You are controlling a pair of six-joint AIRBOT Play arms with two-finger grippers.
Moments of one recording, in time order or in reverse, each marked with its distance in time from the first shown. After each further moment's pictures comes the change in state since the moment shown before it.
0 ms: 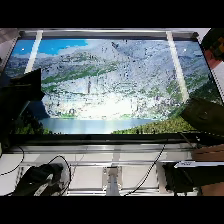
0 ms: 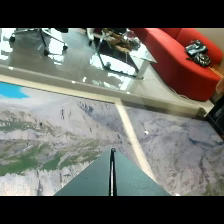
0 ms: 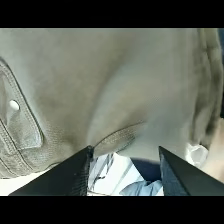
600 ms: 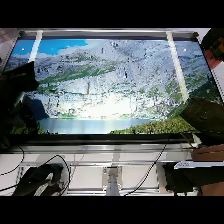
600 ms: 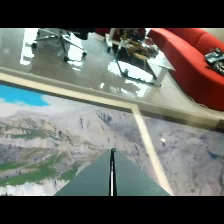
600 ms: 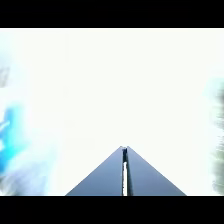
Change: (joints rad) left arm 0.085 -0.090 0.087 0.012 -0.002 -0.001; right arm 0.128 0.031 0.247 0.972 -0.128 -0.016
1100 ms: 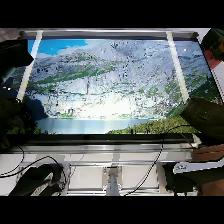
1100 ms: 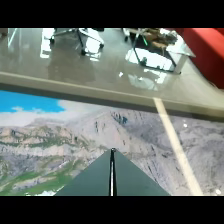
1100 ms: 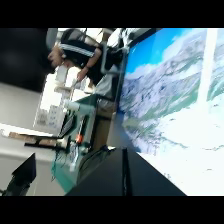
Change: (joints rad) left arm 0.023 -0.213 0.313 -0.020 -0.188 0.110; right arm 0.373 0.033 -0.004 0.370 -0.055 -0.067
